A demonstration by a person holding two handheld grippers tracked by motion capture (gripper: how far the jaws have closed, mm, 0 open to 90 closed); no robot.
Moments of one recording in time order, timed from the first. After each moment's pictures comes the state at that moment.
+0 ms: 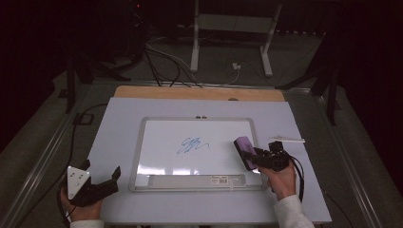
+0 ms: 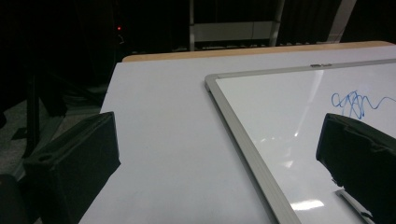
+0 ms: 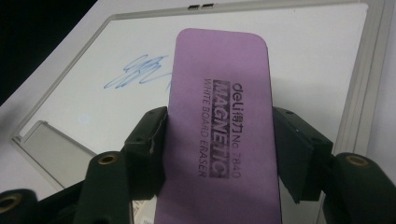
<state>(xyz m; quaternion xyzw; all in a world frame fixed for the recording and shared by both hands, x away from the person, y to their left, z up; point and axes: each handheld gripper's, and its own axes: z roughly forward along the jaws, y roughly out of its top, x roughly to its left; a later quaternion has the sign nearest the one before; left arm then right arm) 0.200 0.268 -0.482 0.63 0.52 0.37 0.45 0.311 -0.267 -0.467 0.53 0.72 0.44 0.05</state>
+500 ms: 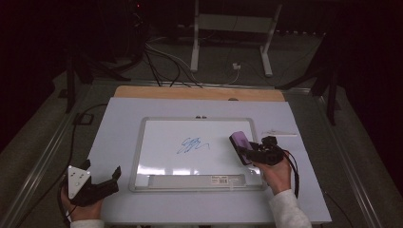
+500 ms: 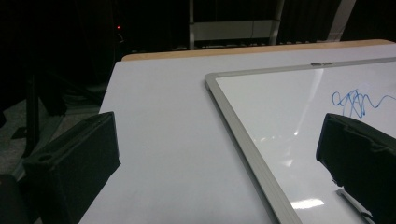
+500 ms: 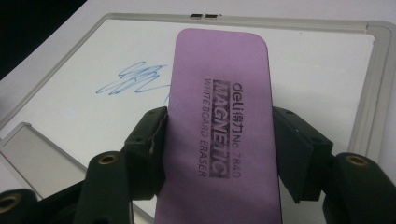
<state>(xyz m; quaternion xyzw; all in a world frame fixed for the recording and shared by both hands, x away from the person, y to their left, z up) 0.201 0.268 -0.483 0.63 0.52 0.37 0.44 0.325 -0.250 -0.461 0.51 0.74 0.43 0.08</state>
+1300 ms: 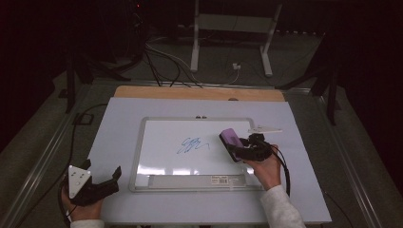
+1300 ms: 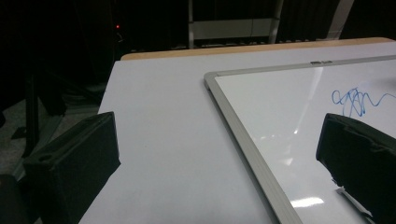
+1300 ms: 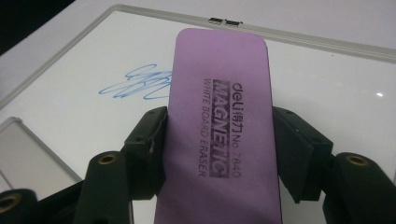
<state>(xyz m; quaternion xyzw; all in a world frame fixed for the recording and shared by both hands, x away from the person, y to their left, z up) 0.201 0.268 -0.483 0.63 0.52 0.36 0.44 0.337 -0.218 -0.462 0.47 0.77 0.42 0.10</state>
